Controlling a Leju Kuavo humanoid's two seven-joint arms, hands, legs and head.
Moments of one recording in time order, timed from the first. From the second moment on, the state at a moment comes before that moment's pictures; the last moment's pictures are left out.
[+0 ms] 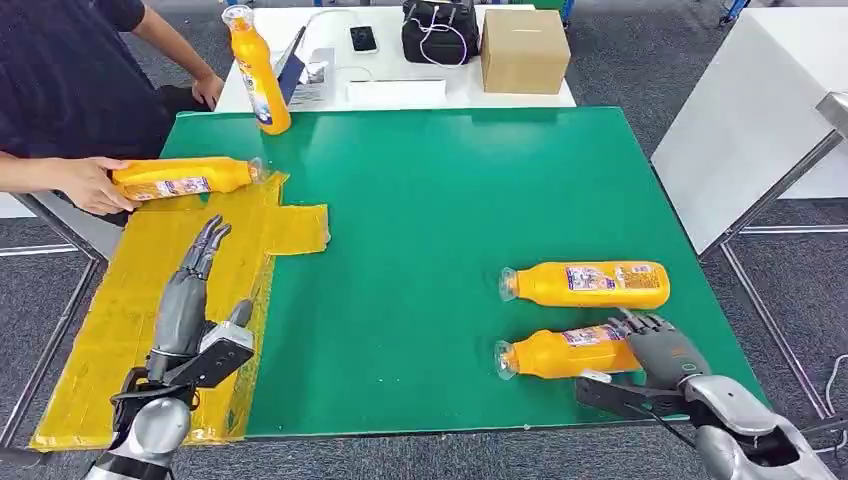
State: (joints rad) left arm -0.08 0.14 -0.15 -1.55 -0.65 0.31 -0.30; right arm -0.04 -0.63 0.39 -1.44 0.80 0.35 0.03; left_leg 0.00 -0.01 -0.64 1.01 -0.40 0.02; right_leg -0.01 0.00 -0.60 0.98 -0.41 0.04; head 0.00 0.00
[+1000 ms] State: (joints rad) left arm -0.11 0.11 -0.21 -1.48 0.28 -0.19 -0.27; right arm -0.03 -0.64 0.47 -1.46 -0.11 0.47 -0.22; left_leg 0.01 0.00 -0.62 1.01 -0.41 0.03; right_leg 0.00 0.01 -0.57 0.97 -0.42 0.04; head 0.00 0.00
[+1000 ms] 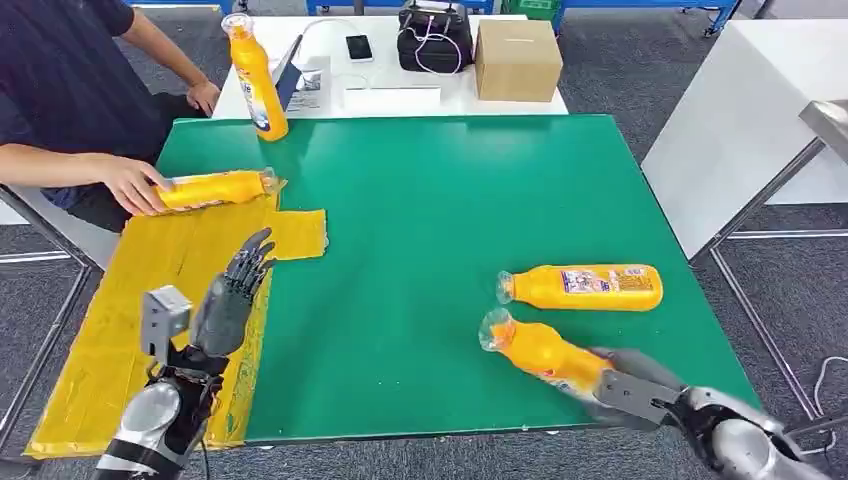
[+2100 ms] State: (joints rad) left arm -0.01 -0.03 -0.32 -1.70 0.12 0.10 -0.32; right arm -0.20 -0.09 0.53 -1.52 0.55 -0.19 -0.02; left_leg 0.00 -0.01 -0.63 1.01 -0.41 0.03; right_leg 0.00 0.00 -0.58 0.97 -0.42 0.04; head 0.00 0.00
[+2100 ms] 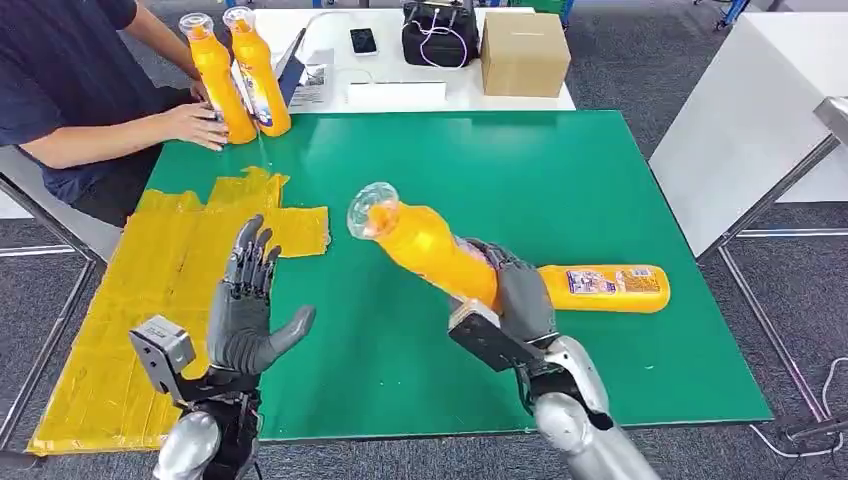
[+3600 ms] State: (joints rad) left arm -0.03 0.00 -0.36 -1.71 0.20 -0.14 -0.24; right arm -0.30 -0.03 0.79 -1.38 0.57 -0.07 0.01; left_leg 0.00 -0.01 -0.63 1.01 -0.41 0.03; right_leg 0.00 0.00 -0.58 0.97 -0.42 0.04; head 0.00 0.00
